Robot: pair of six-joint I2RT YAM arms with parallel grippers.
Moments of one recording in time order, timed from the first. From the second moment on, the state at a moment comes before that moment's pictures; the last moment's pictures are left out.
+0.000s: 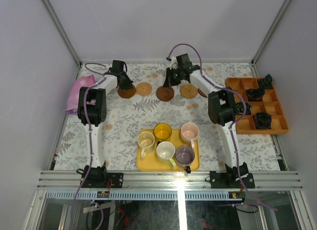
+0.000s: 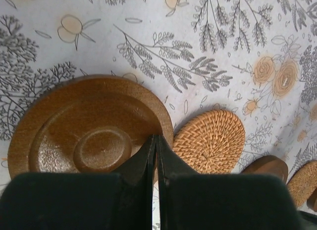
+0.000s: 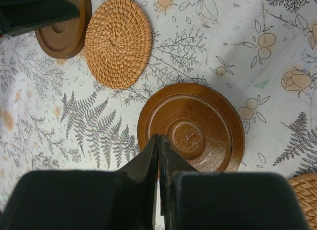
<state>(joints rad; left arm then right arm) -0.07 2.27 1.71 -0.35 0.10 -0.73 0.41 2.44 2.11 -0.50 -0.49 0.20</state>
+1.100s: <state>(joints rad) -0.15 2.23 1.69 -0.36 0.22 -0.68 0.42 2.35 1.96 -0.45 -0.43 0.19</state>
